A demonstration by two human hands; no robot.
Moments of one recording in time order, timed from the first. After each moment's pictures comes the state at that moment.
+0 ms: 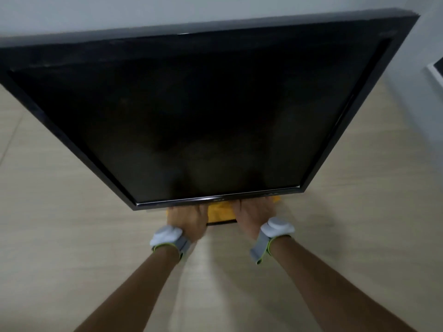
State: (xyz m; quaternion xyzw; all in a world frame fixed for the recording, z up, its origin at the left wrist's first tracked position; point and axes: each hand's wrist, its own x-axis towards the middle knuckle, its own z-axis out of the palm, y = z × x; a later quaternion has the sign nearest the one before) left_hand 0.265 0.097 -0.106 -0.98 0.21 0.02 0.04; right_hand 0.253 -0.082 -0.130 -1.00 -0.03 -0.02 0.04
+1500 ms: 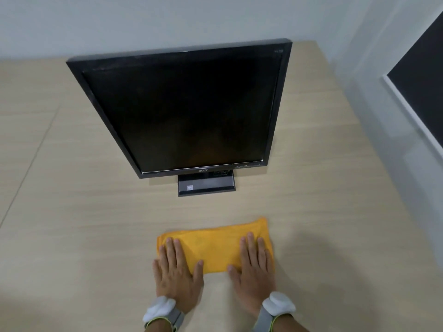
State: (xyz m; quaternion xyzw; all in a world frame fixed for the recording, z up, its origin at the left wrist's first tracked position) left_hand 0.030 0.102 -0.101 -0.97 -0.10 0.20 -0.08; right_hand 0.000 -0.083 -0.096 -0.99 0.07 0.06 0.11
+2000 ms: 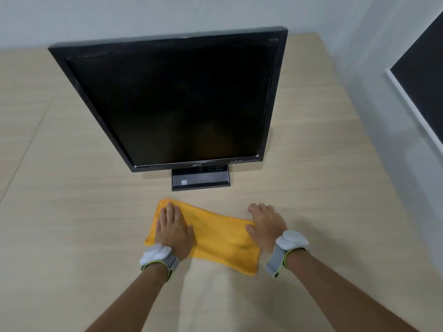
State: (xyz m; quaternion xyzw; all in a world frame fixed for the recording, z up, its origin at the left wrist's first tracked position) left_hand 0.116 0.089 -0.084 -0.97 -0.04 0.20 -0.08; right_hand 0.101 -0.167 -0.098 -0.97 0.00 0.18 0.15
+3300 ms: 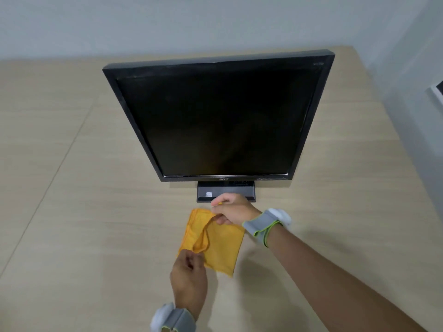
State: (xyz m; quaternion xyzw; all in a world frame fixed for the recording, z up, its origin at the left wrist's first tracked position) left_hand 0.058 0.084 -0.058 -0.80 -0.35 0.01 -0.49; right_hand 0.198 -0.048 -0.012 -0.72 0.13 0.36 0.58
